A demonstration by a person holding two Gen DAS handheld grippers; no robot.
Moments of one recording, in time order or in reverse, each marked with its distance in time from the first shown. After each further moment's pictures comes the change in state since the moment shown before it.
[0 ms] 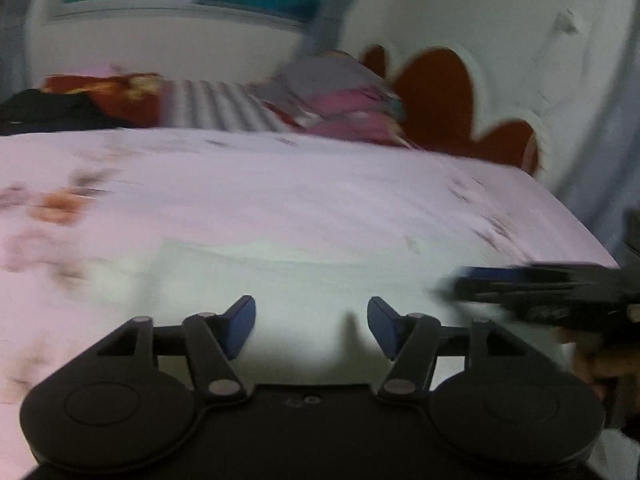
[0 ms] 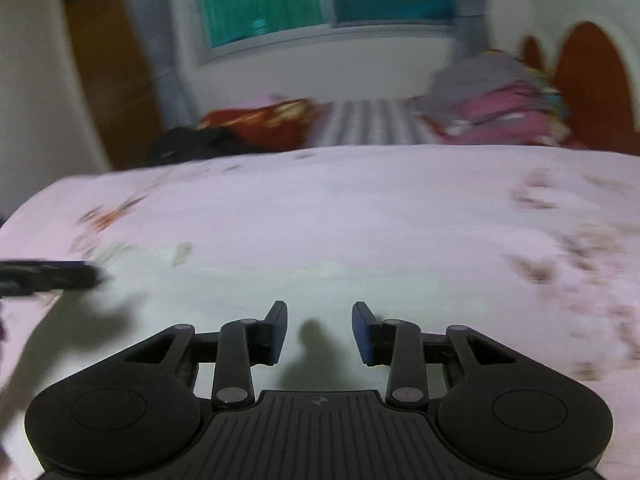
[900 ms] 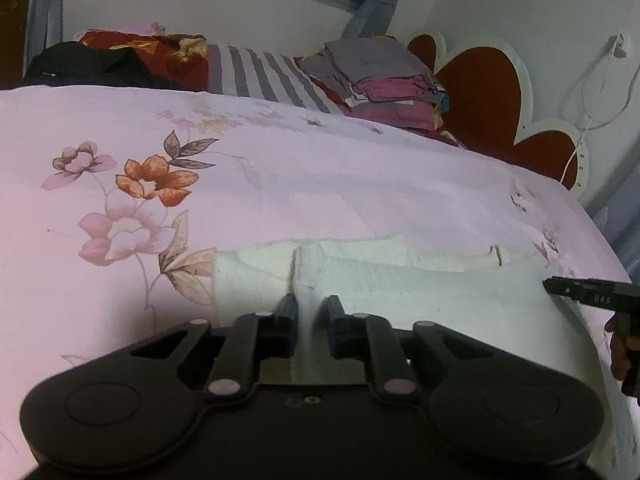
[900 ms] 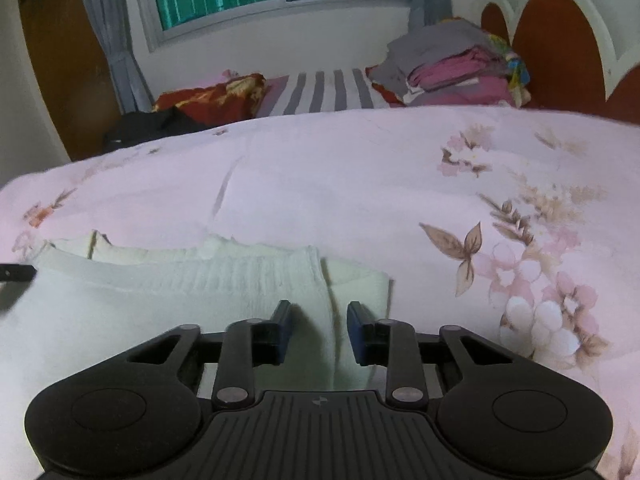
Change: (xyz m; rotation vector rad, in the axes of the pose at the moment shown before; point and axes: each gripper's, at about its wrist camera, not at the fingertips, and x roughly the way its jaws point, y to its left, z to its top) left arm -0.003 0.107 0.009 -0.133 0.067 0.056; right arm 0.005 -0.079 0.002 0.070 0.075 -0.140
